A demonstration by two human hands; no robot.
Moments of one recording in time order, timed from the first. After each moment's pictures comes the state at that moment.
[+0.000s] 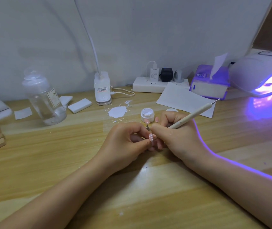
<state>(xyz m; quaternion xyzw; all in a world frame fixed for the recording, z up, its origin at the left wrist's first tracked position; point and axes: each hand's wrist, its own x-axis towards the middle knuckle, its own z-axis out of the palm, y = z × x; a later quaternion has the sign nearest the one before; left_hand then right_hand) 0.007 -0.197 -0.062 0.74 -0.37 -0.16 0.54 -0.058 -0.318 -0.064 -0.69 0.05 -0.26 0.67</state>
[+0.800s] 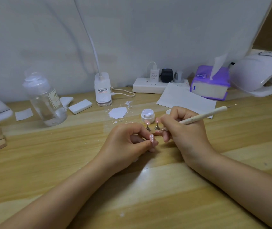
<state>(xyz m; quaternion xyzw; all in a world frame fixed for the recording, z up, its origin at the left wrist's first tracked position) 0.008 -0.198 -0.066 0.73 -0.38 -0.16 0.55 -0.055 -0.323 -0.063 -0.63 0.09 -0.34 0.69</state>
